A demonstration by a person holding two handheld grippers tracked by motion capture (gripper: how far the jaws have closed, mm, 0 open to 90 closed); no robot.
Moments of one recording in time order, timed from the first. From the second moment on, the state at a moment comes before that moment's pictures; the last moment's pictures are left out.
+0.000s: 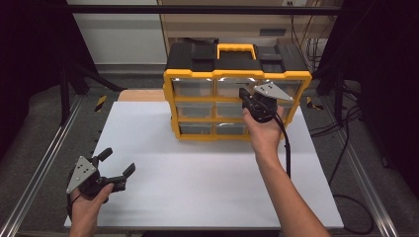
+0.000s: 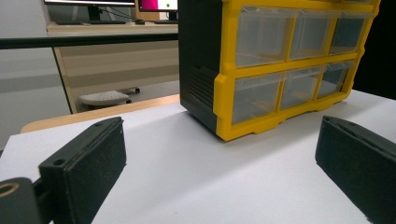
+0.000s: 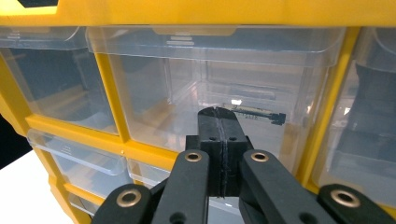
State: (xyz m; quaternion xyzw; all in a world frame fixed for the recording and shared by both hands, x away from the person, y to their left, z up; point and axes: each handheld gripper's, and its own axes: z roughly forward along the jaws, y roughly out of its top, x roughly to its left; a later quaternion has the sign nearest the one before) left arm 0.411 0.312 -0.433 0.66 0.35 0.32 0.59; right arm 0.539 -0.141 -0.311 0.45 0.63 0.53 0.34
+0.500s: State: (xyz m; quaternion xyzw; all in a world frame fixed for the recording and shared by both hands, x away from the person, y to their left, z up) left arm 0.411 0.312 -0.433 0.66 0.35 0.32 0.59; right arm 0.539 -0.142 -0.311 0.45 0.63 0.53 0.34
